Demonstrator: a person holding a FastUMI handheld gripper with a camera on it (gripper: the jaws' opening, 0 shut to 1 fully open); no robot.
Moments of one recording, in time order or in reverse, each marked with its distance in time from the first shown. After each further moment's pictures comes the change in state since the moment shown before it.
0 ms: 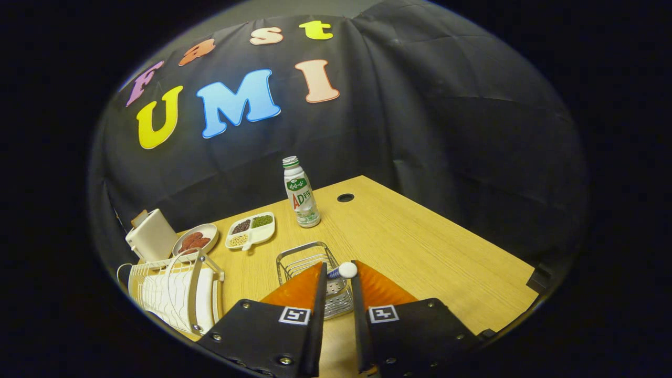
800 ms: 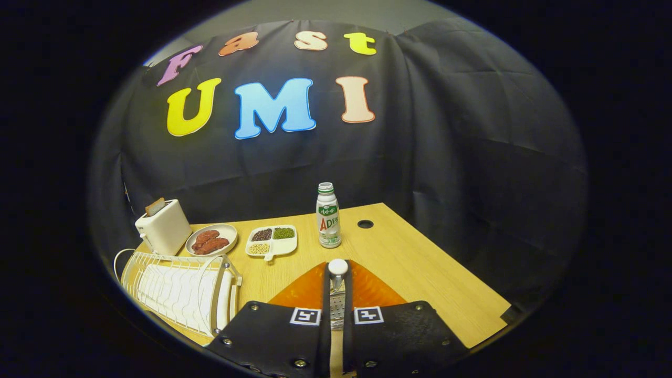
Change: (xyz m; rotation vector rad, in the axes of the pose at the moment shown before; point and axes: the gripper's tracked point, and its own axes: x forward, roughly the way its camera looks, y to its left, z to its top) arm -0.046 0.048 0.065 -0.187 -0.086 0.050
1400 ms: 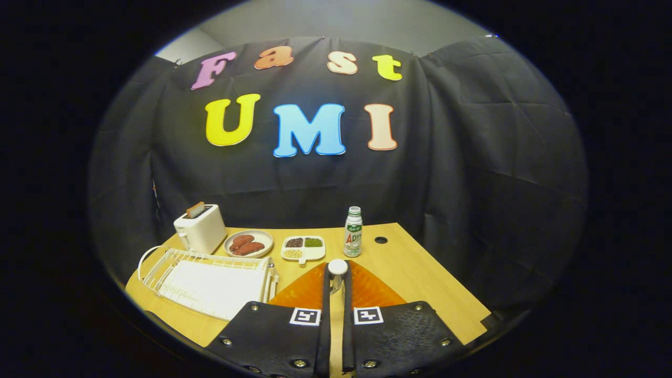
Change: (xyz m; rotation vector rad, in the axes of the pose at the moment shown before) arm -0.121 0.060 0.023 -0.089 -0.054 0.149
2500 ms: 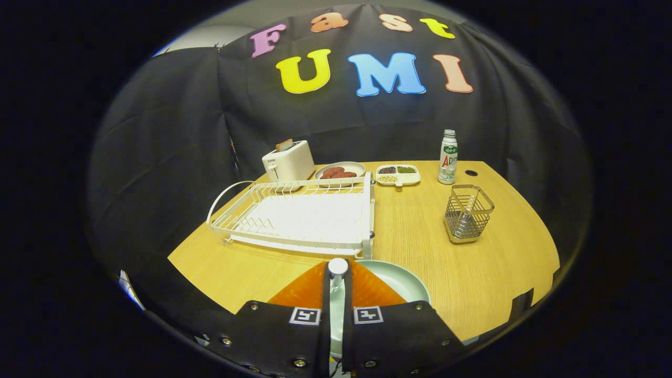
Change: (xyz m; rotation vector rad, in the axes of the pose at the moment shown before) arm -0.039 0.122 -0.150 0.056 0.257 0.395
